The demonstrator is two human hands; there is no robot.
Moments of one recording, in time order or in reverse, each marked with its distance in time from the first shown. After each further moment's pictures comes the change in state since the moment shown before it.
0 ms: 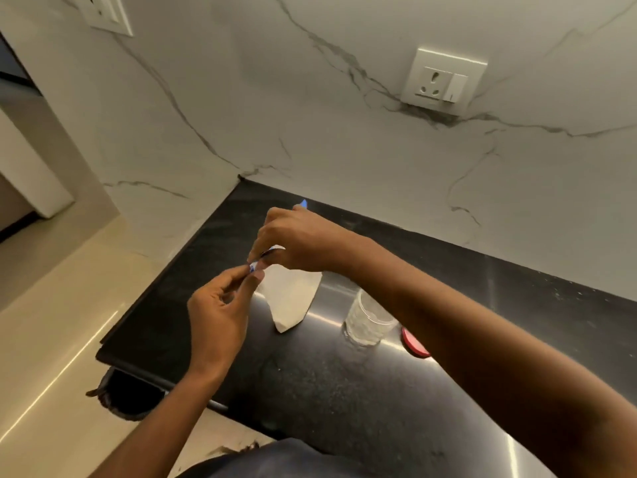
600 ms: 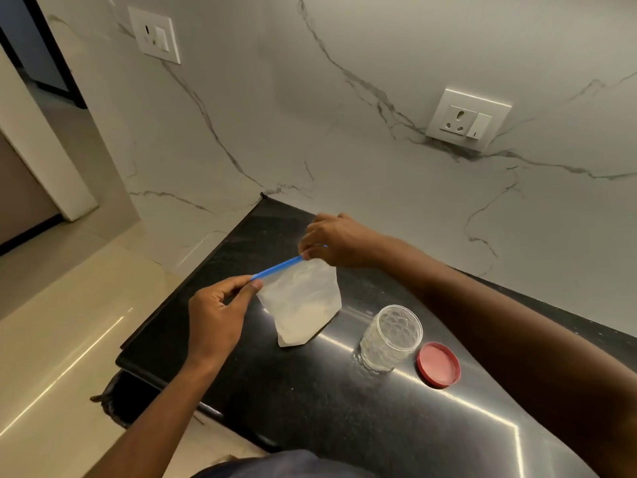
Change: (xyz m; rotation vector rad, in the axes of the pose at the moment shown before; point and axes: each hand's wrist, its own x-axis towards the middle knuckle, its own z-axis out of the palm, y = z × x) left_hand 0.034 -0.030 -0.029 0.153 0.090 -0.011; right_hand 0.009 0.042 -0.010 0.010 -0.082 0.132
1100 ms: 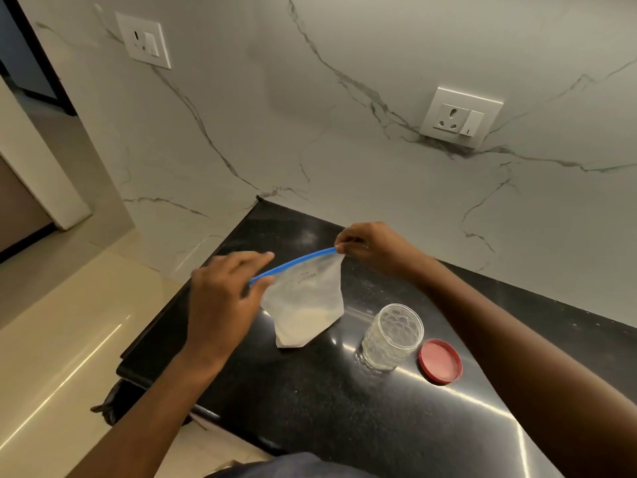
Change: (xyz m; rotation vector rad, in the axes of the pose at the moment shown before) left_hand 0.021 0.031 -0.010 0.481 -0.092 0.542; right_hand -0.051 0.027 0.011 0.371 0.228 0.247
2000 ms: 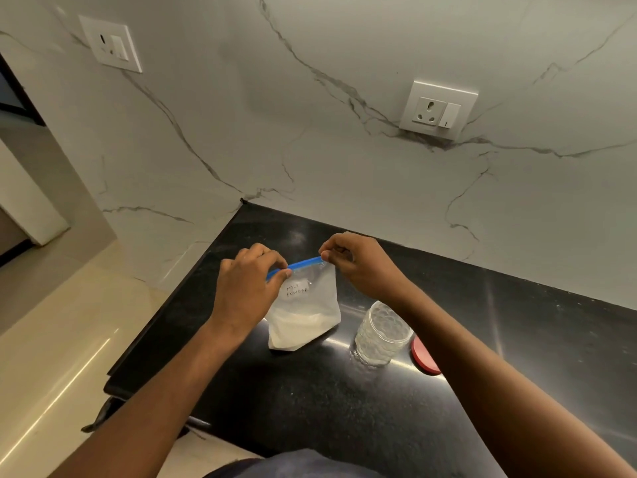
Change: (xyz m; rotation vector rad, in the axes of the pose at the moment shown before) left_hand 0.039 0.015 0.044 0.075 -0.216 -0.062; right_hand -0.023 -0.008 0.036 0.171 0.202 0.111
